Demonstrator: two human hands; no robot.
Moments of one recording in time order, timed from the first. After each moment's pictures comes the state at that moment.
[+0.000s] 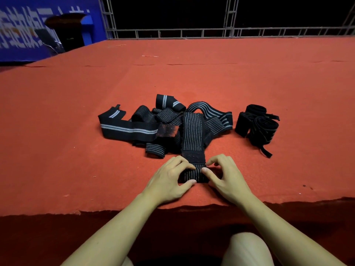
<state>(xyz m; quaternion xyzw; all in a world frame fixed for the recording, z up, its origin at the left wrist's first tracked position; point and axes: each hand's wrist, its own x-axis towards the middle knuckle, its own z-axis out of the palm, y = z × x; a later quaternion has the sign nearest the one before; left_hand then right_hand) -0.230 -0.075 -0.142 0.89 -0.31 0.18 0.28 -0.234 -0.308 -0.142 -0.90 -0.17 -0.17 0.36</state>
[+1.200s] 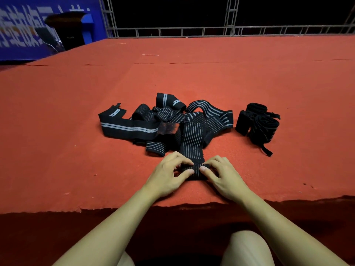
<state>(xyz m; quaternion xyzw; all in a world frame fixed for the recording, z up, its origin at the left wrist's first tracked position) -0.225 -0.074 -0.139 0.87 -0.27 0.14 0.40 -0.224 -0.306 -0.149 -0.93 -0.18 -0.10 0.32</state>
